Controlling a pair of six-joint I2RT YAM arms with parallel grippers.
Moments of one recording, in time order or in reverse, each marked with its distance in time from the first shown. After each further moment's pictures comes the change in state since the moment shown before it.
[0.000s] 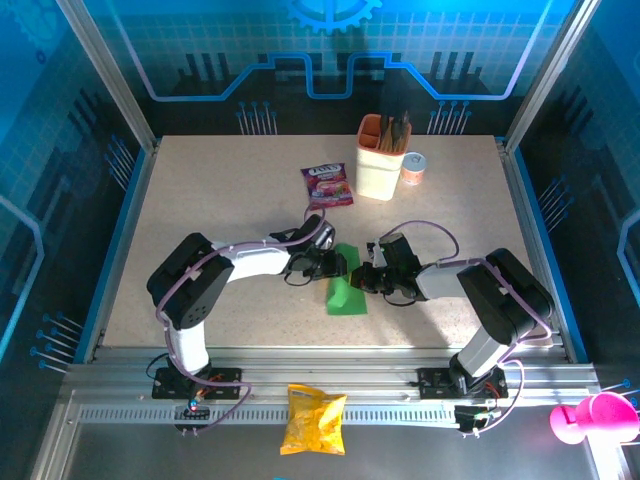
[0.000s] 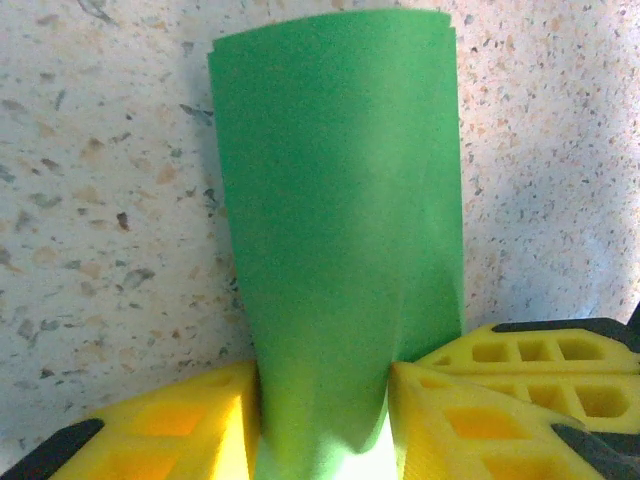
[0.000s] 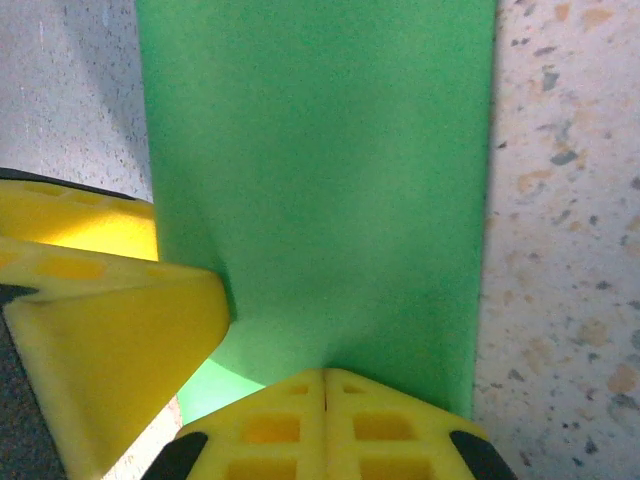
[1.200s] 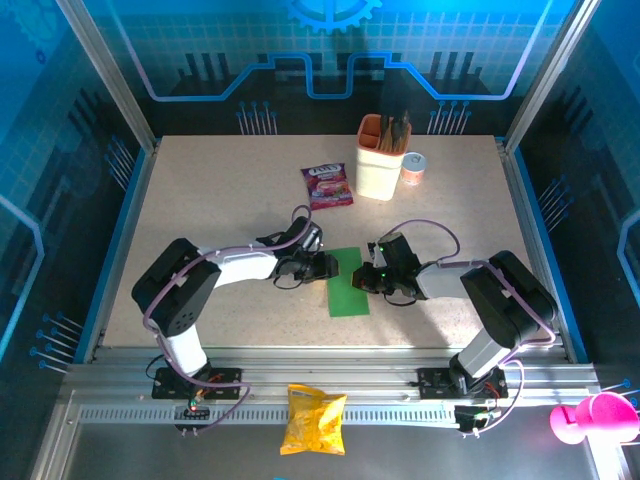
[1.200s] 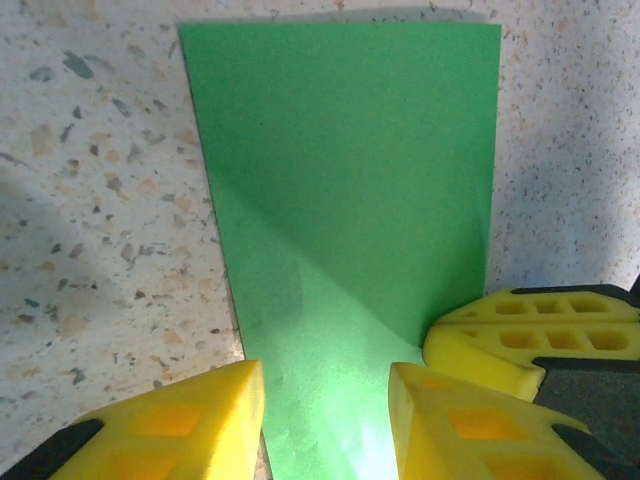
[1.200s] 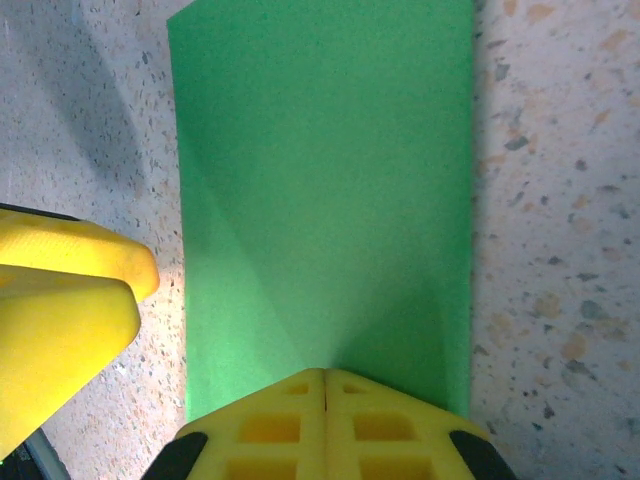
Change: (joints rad) left arm 0.041 -0.077 -0.098 0.043 0.047 -0.028; right arm 0.006 -0.025 0.017 -0.079 0.041 -0.005
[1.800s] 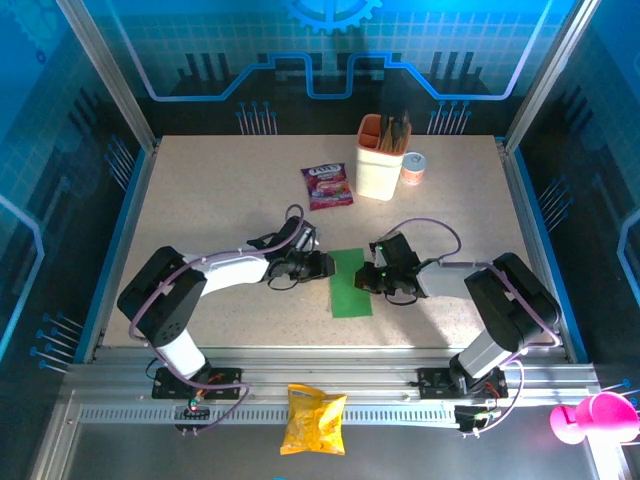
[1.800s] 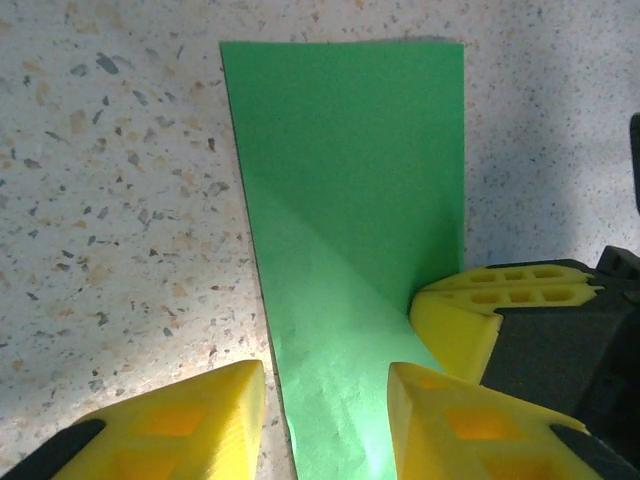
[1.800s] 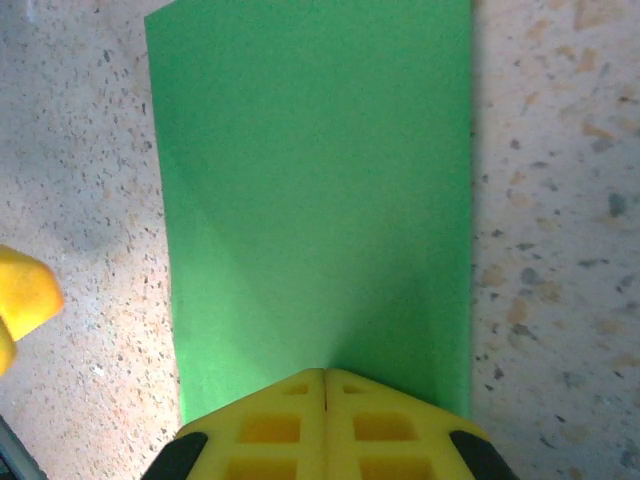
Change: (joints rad) left arm 0.008 -0.089 -0.049 0.001 0.006 0.000; right arm 0.002 -0.023 0.025 -0.095 0.036 0.000
